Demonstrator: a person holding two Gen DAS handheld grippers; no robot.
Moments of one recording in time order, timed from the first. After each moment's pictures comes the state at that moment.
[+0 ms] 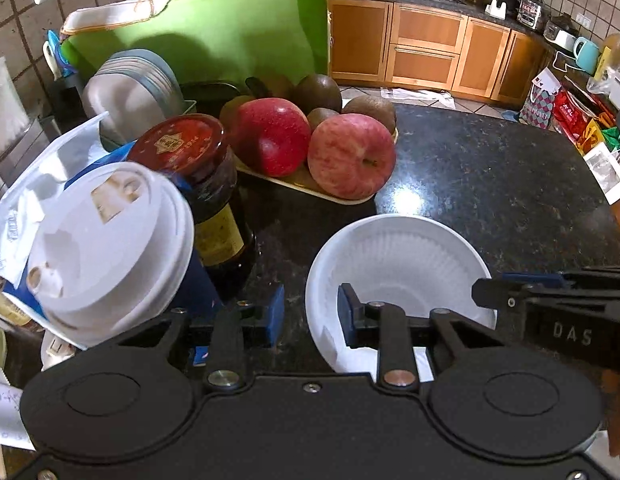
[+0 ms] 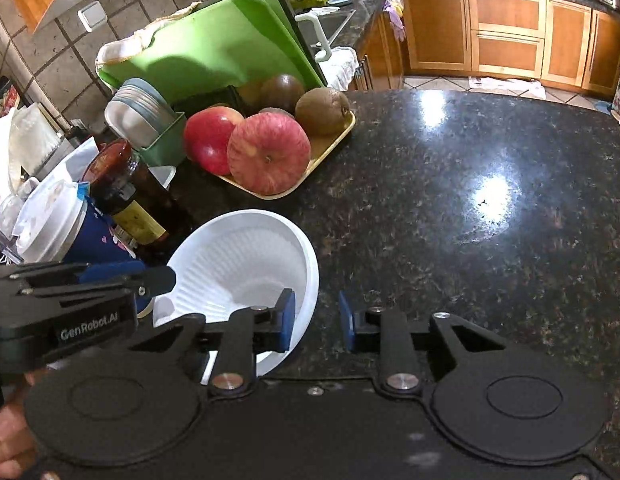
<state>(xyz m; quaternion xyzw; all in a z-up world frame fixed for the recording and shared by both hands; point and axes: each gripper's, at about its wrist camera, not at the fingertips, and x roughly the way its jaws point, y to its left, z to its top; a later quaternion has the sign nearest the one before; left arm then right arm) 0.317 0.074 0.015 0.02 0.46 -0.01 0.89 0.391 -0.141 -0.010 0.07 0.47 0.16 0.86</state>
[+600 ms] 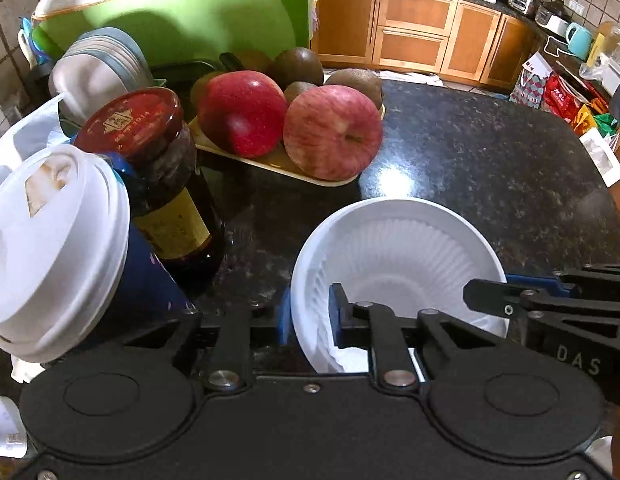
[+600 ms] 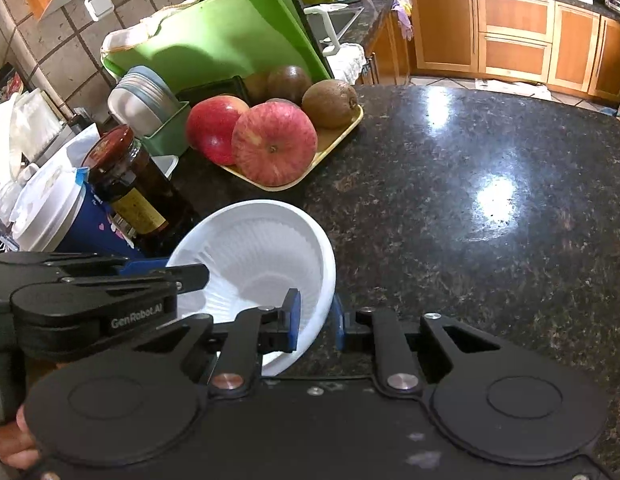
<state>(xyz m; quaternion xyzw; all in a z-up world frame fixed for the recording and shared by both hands) 0.334 0.066 -0.005 0.02 0.48 -0.03 0.87 0.393 -0.134 -0.016 0.06 0.48 0.17 0.86</state>
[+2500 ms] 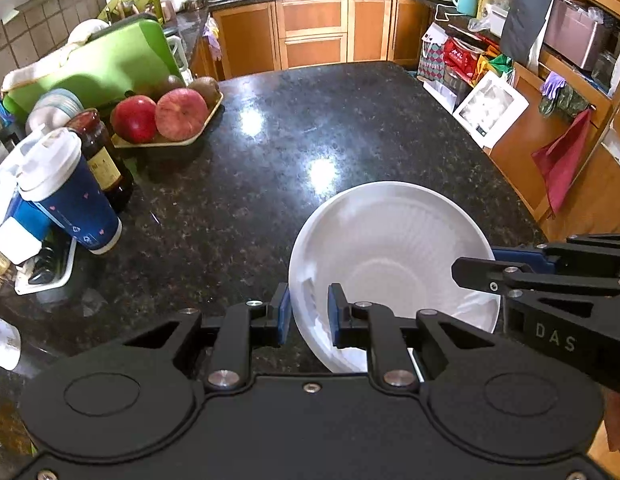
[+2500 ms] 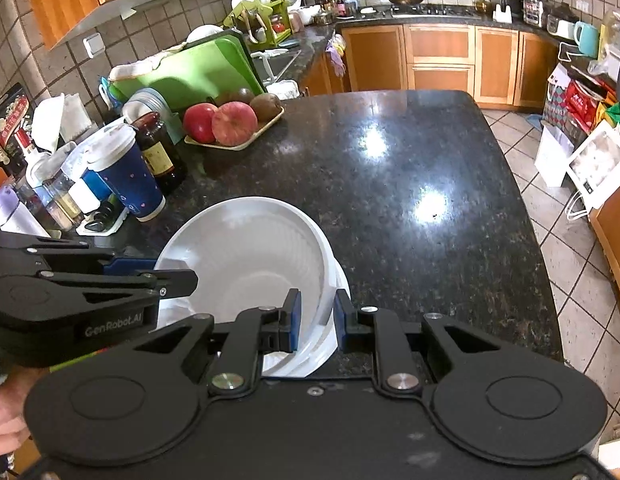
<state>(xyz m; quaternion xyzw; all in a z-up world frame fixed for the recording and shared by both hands) 0.161 -0.022 0.034 0.09 0.45 -0.14 0.88 0.158 -0.223 0.032 0.07 0.42 0.09 0.90</state>
